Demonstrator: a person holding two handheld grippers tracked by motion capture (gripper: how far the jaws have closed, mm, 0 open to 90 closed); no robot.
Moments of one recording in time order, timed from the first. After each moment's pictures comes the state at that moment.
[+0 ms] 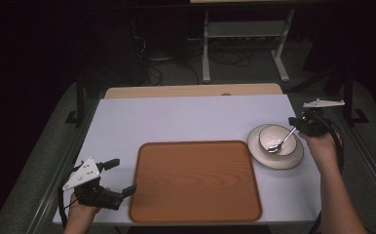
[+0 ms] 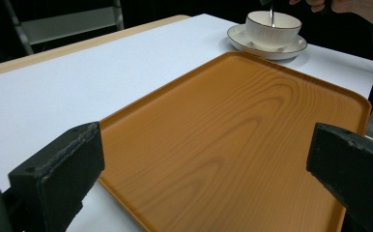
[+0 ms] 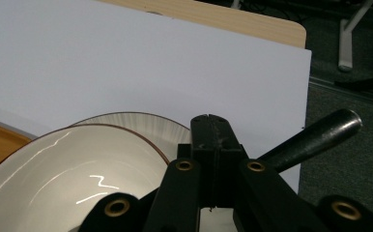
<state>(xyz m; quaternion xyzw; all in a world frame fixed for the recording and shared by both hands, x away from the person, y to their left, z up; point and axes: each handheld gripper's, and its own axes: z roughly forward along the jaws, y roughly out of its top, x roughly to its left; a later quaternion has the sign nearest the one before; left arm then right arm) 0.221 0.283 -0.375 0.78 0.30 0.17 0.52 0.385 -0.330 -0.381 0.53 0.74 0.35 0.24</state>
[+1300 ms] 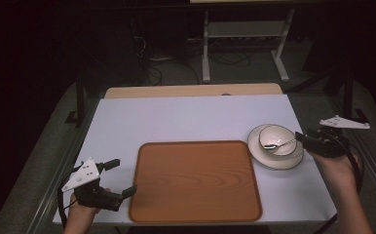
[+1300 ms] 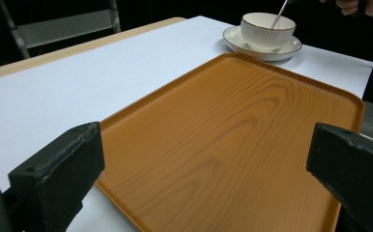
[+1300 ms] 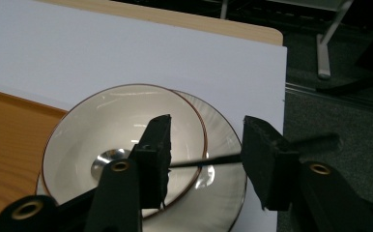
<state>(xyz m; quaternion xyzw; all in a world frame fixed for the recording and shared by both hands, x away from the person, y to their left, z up) 0.219 0.282 -0.374 0.78 0.29 0.17 0.53 0.308 -0.334 -0.368 0.54 0.70 0.37 0.27</state>
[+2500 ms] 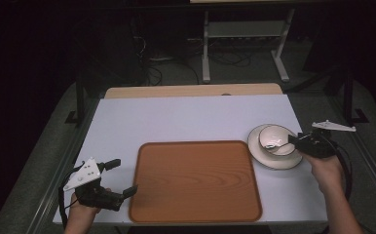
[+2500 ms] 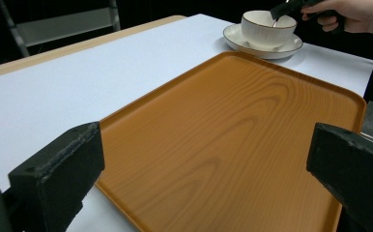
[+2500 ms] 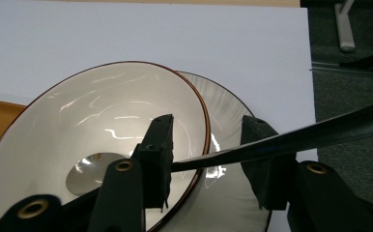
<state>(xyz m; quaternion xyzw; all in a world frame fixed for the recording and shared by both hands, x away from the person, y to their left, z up) 0.220 0.281 -0.375 0.78 0.29 0.17 0.53 0.333 -0.335 -0.410 0.57 0.68 0.39 0.23</state>
